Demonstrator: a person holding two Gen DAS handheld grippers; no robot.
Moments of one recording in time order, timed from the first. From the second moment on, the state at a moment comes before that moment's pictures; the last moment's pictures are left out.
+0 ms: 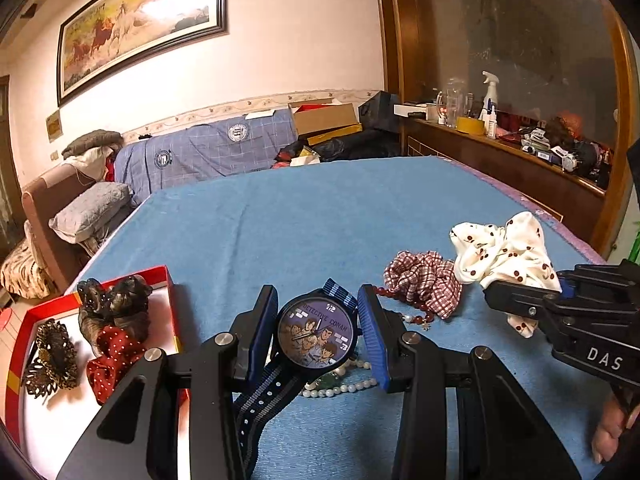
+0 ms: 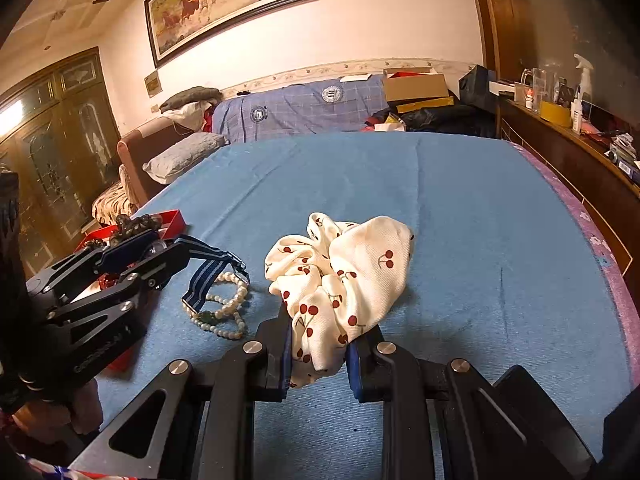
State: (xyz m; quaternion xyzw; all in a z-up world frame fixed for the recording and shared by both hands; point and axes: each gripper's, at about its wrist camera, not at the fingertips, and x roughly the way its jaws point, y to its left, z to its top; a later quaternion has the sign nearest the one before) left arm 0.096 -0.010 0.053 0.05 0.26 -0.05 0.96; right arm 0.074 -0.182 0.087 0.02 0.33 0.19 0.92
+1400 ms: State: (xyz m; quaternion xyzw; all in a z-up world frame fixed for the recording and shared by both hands) left arm 0.087 -0.007 0.055 0.05 0.23 -0.03 0.97; right arm 0.061 -0.174 0.091 0.01 0.31 0.20 0.93
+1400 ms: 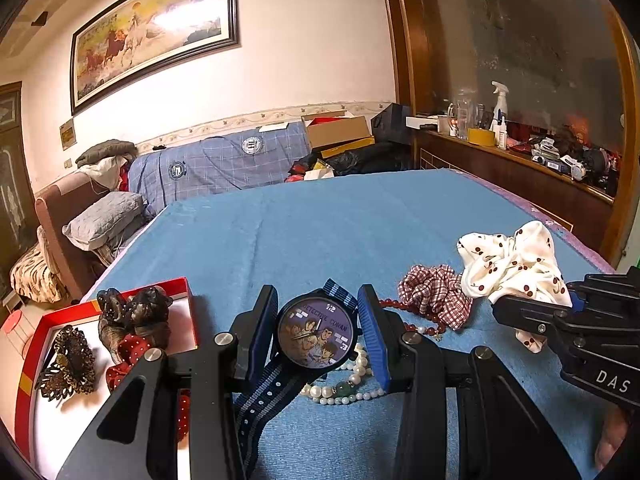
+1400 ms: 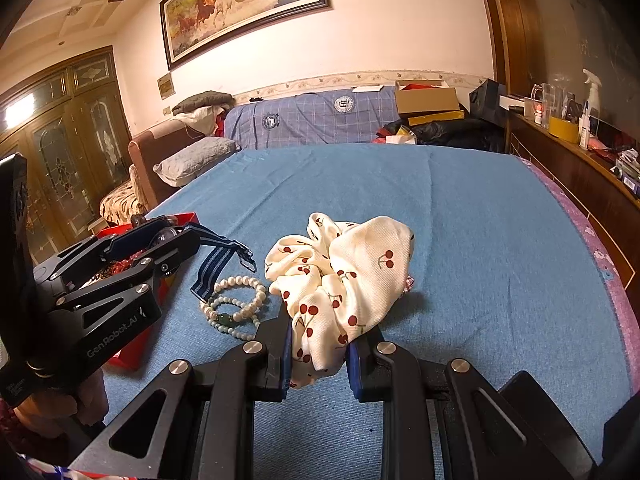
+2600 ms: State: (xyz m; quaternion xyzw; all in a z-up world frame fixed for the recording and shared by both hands) left arm 0.128 0.028 0.022 0.01 0.46 -0.15 0.87; right arm 0.069 -0.186 0.092 0.07 0.31 0.19 0.93
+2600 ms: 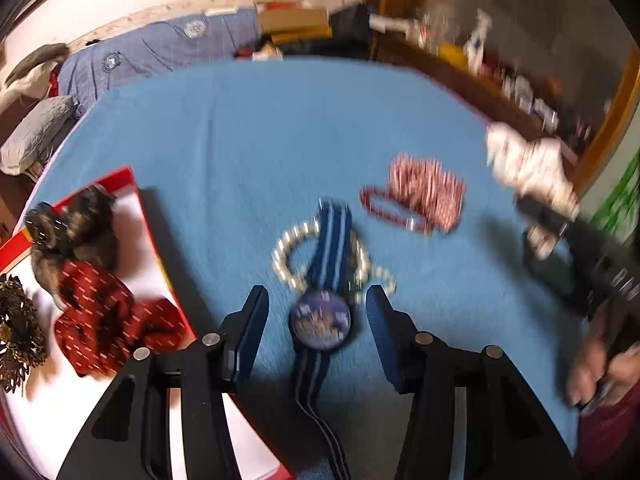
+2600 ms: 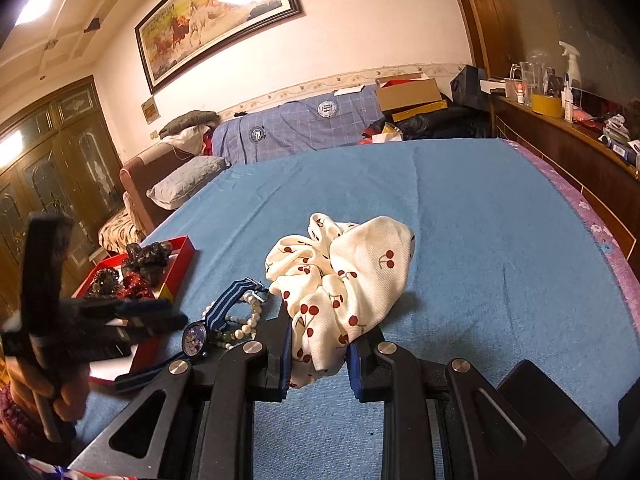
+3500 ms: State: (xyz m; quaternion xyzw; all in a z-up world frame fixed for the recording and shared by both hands) left arm 0.111 0.011 0.029 0.00 0.40 -0.12 0.91; right arm 0.063 -0.188 0.094 0.07 0.30 0.20 0.93
